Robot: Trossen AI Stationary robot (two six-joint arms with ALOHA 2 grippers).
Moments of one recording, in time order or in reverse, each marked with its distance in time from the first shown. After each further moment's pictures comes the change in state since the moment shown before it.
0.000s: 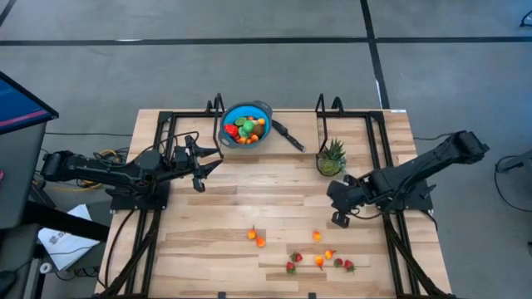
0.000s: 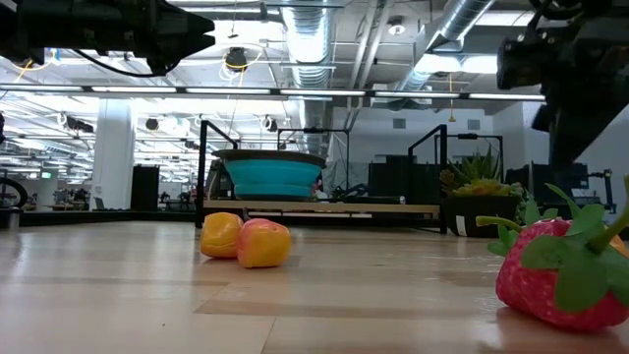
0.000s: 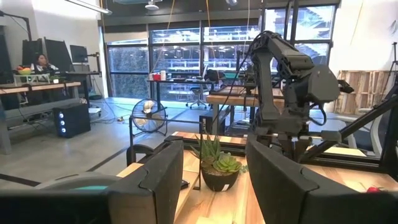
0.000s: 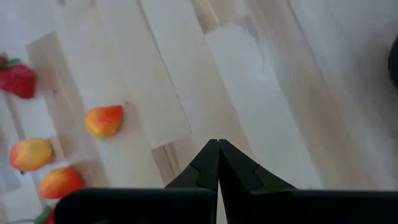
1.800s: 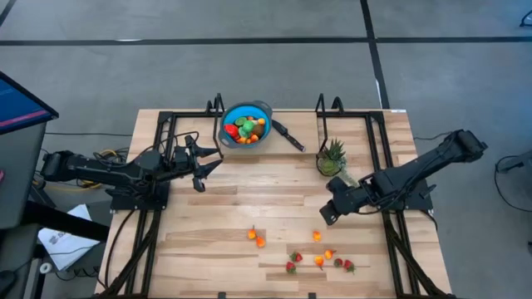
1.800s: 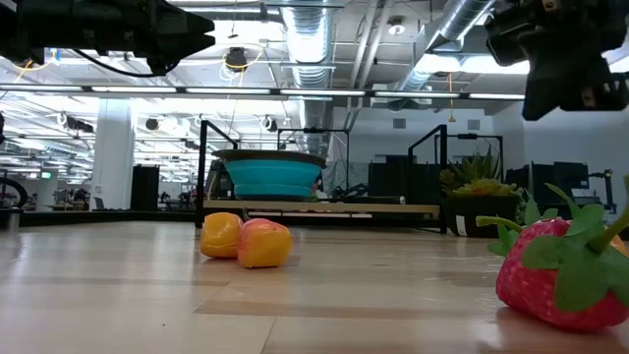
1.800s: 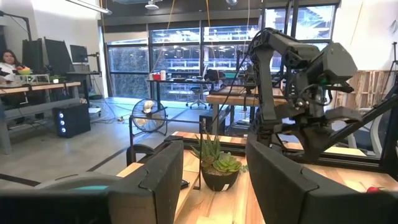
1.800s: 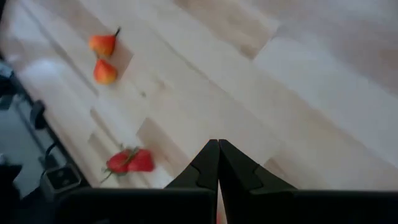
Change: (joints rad) left arm 0.000 0.000 0.000 -0.001 0.000 0.000; right arm 0.059 0.013 0.103 0.082 0.022 0.583
